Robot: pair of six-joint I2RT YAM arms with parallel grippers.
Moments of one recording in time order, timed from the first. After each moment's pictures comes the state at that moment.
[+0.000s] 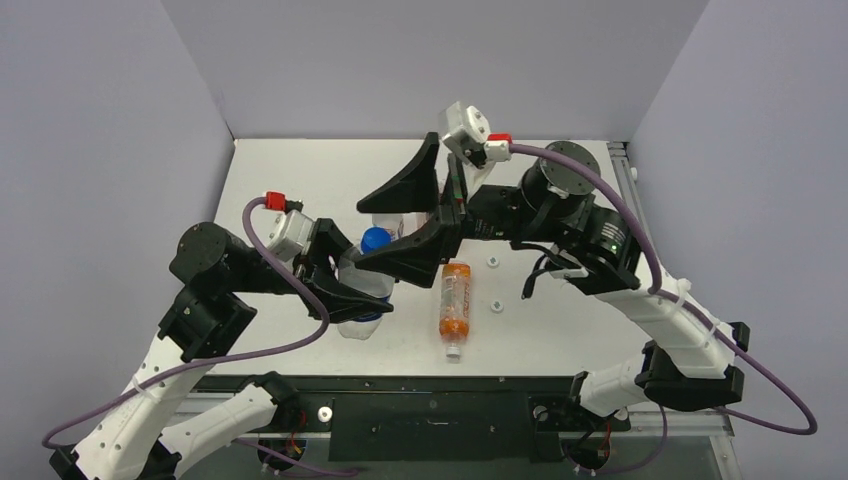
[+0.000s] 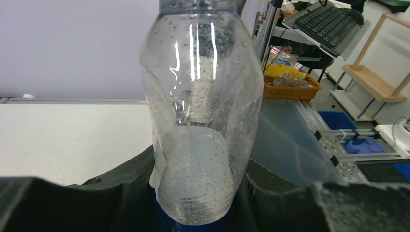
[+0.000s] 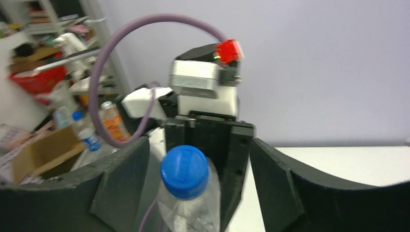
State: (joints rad) left arm -0.67 0.81 1.20 -0.12 1.00 -0.38; right arm 1.11 1.42 1.98 -0.35 -0.61 0.22
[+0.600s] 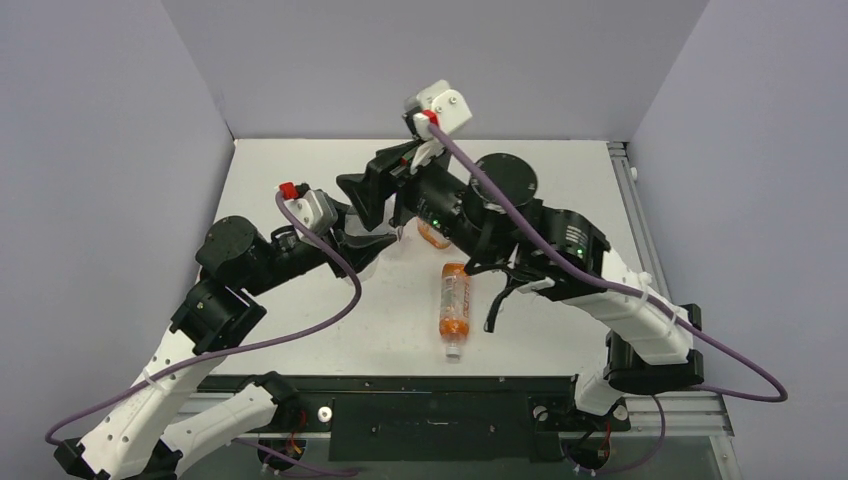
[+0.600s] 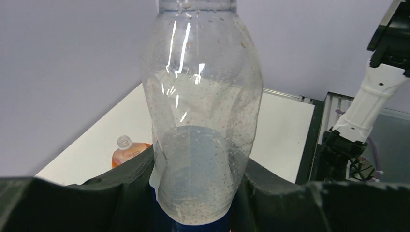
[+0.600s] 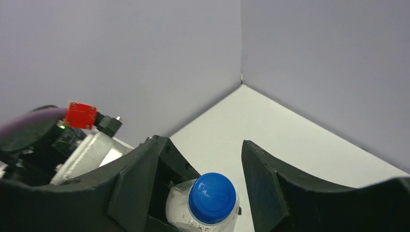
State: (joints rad) left arm -0.67 0.82 1.16 -0.21 0.43 -0.02; right arm 1.30 1.59 2.29 -0.58 0.42 0.09
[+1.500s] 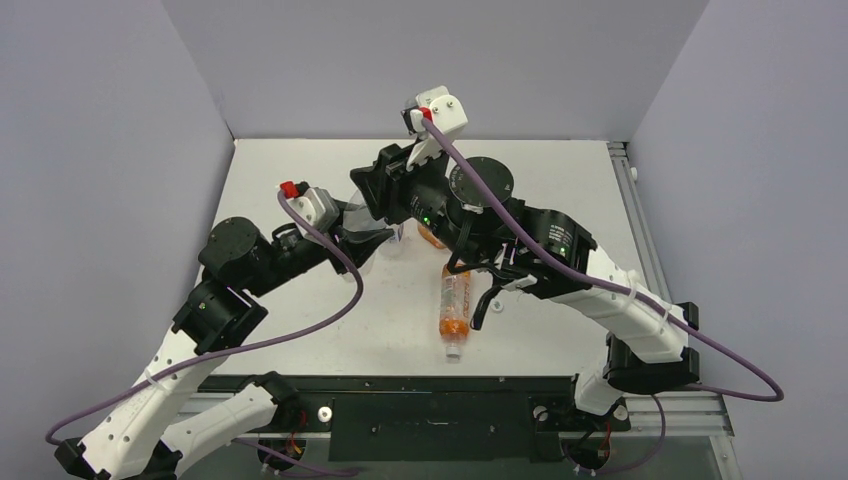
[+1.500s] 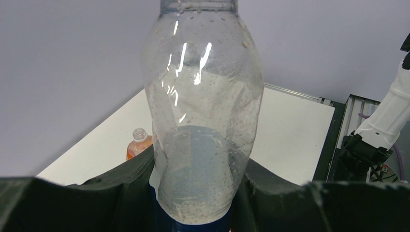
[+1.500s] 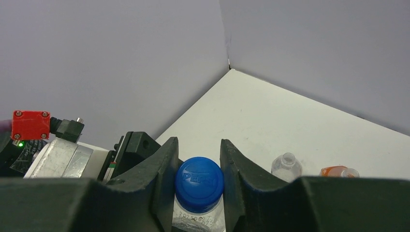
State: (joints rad) left arm -0.67 0.82 1.14 -0.21 0.34 0.01; right arm 1.28 1.62 2.24 -0.62 0.53 0.21
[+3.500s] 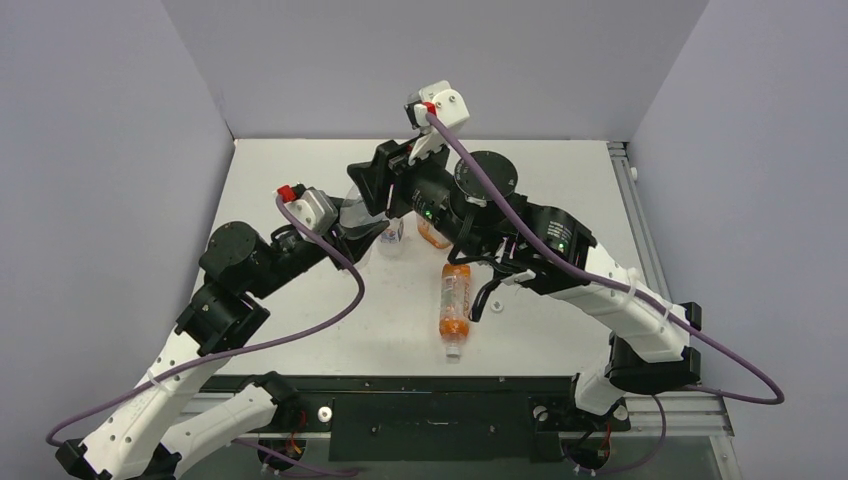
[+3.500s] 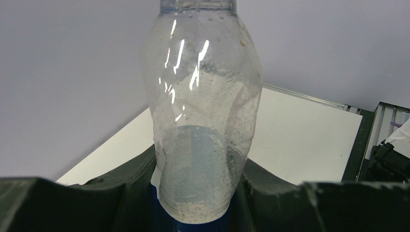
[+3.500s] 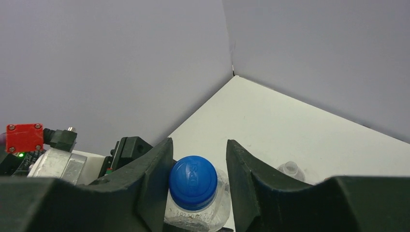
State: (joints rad) left arm -0.67 0.81 1.10 -0.15 0.27 0.06; right arm 1.25 1.60 2.19 -0.56 0.47 0.19
